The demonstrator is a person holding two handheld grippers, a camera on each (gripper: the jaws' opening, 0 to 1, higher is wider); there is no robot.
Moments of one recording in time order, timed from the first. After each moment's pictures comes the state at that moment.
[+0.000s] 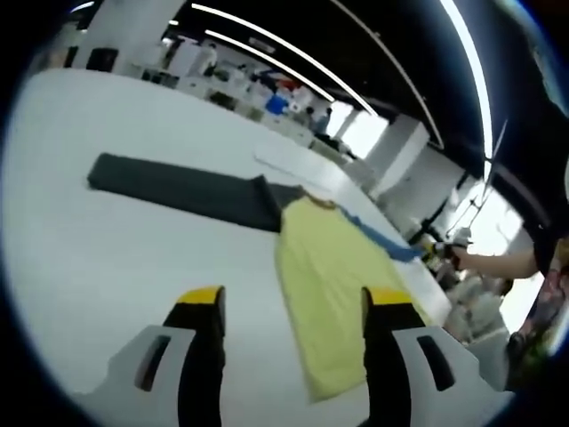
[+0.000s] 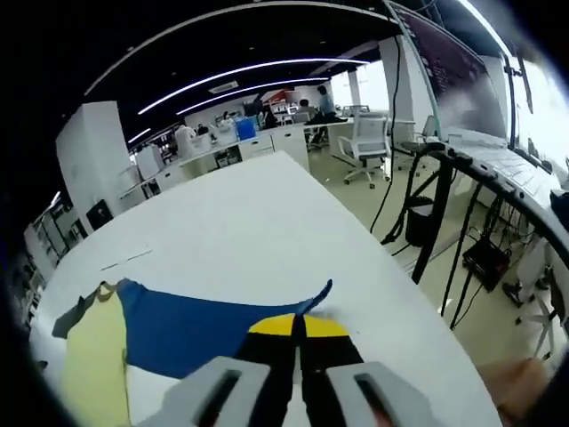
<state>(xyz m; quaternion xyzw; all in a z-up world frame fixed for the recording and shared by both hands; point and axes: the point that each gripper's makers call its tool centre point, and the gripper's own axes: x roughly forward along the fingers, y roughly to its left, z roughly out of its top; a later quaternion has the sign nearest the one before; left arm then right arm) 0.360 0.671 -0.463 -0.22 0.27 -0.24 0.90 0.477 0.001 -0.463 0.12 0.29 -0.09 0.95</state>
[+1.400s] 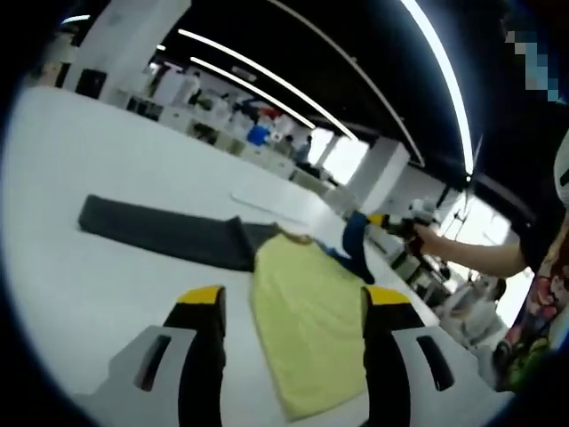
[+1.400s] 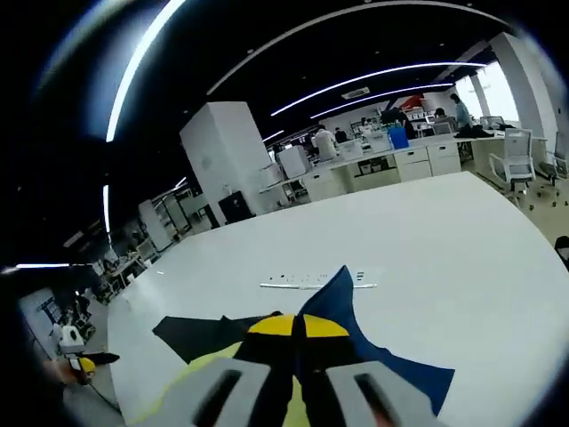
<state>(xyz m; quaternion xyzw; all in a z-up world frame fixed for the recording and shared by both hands) 0.361 0.669 -0.410 -0.23 0.19 -0.27 0.92 0.576 0.334 -0.373 0.15 0.22 0.26 0.93</state>
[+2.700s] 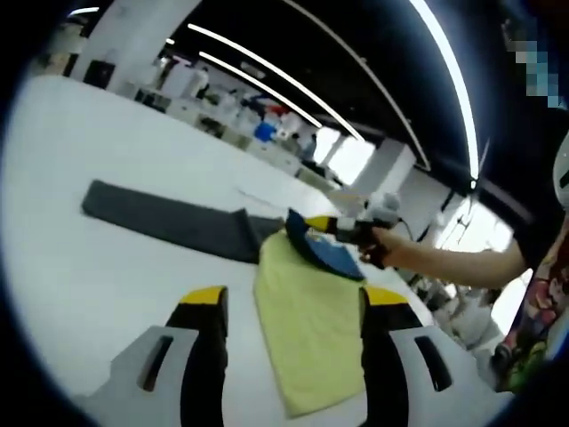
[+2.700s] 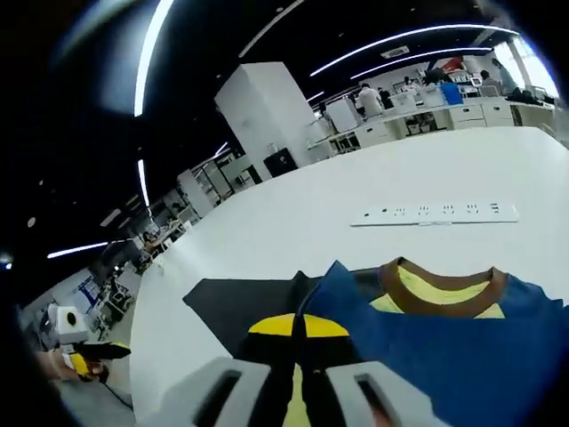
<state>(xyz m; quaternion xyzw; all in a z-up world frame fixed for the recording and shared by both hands) 0.361 0.669 -0.426 -0.25 0.20 -0.25 0.91 0.564 0.519 -0.471 0.13 0.30 0.37 0.87</state>
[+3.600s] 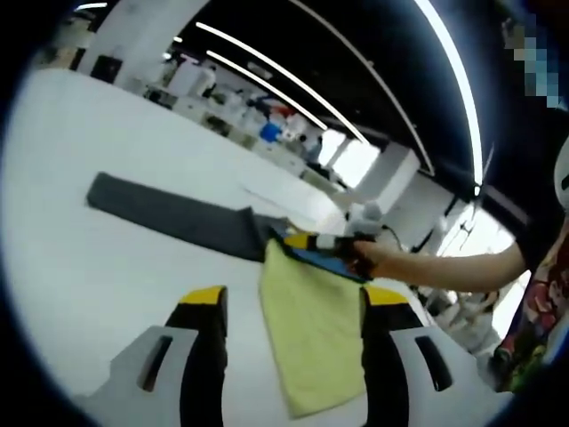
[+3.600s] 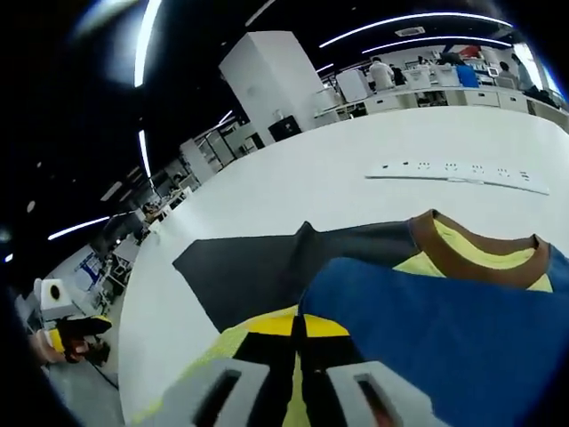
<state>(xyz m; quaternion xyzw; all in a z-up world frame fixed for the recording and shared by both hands) 0.360 0.675 -0.434 -0.26 0.21 -0.24 0.91 0.549 0.547 -0.517 0.10 0.35 0.39 0.85</state>
